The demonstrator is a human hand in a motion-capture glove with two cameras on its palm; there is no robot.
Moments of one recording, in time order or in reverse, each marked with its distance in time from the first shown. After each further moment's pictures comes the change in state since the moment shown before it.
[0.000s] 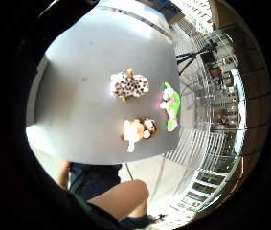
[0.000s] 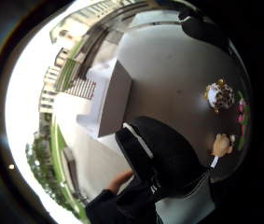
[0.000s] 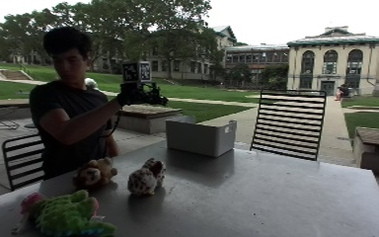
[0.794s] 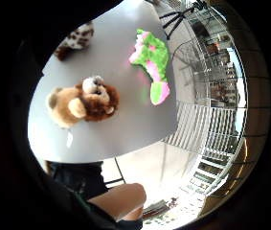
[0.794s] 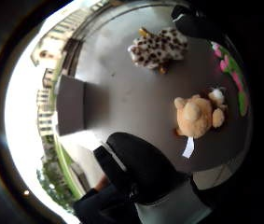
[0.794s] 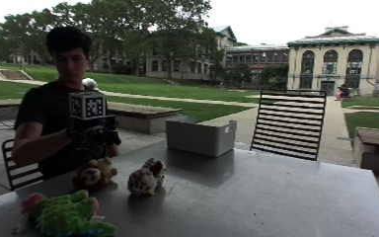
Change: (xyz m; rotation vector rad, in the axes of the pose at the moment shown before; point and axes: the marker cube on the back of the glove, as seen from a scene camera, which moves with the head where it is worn) arm 0.180 0.096 0.105 -0.127 -0.003 0.258
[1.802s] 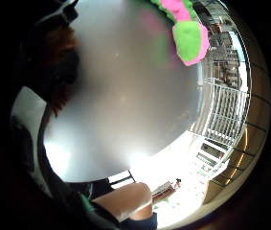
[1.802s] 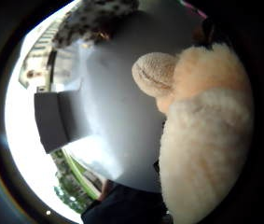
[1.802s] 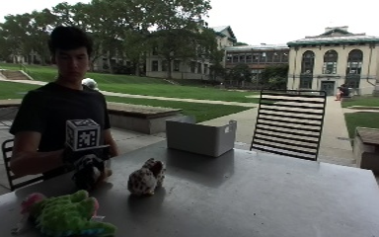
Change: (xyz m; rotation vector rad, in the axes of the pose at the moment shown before) arm 0.030 0.015 0.106 -0.129 0.029 0.157
